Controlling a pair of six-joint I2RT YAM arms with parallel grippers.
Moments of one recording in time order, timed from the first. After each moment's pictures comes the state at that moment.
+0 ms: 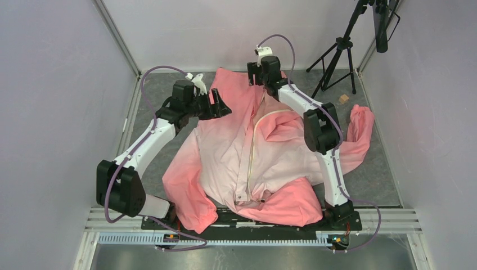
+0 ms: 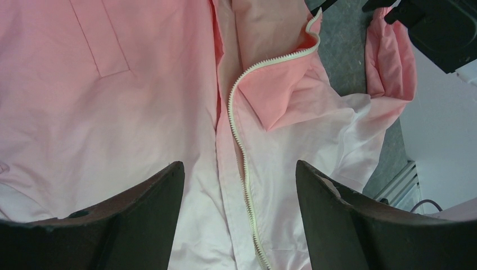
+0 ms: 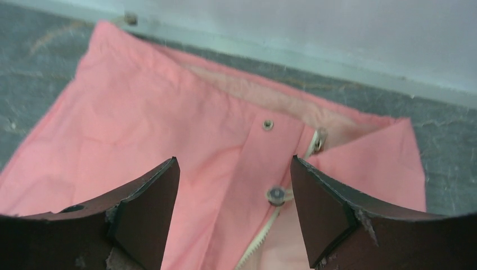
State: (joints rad) left arm -0.33 1.42 1.13 -0.28 0.38 -0.45; right arm 0.42 2.35 1.95 -0.02 0.13 0.07
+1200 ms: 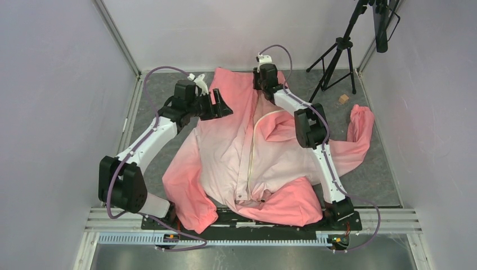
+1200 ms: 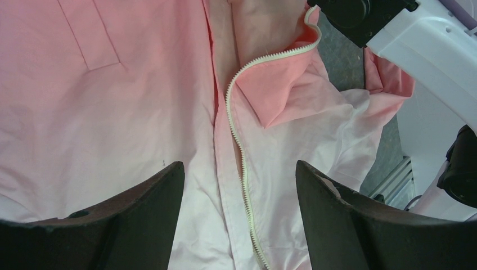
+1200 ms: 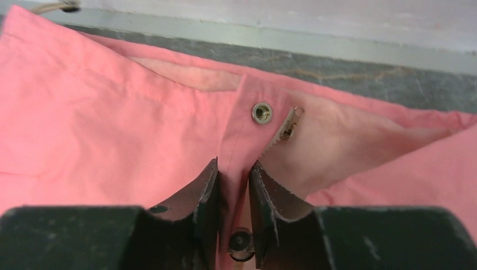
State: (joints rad) left arm -0.33 1.45 1.13 -0.28 0.40 -0.47; right arm 0.40 2.63 2.18 0.03 0.12 0.17
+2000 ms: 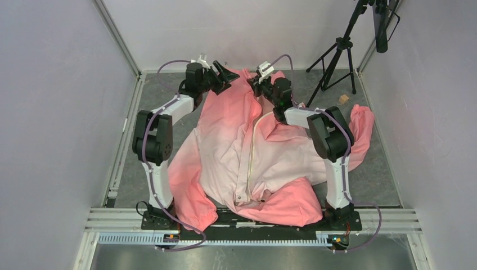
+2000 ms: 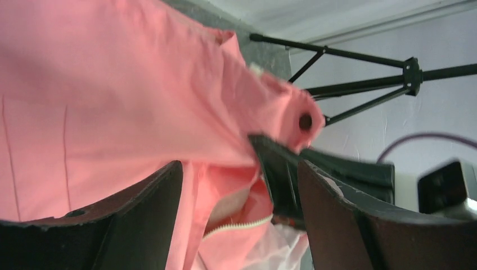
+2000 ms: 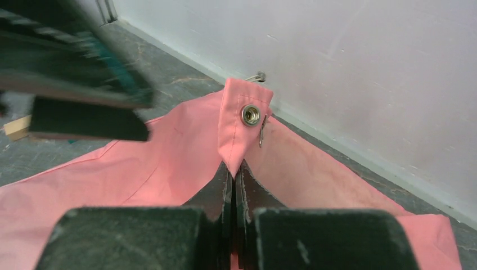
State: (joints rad) left arm -0.25 1.99 1.44 0.25 0.47 -0.93; right arm 0.42 2.18 1.40 0.81 -0.26 -0.07
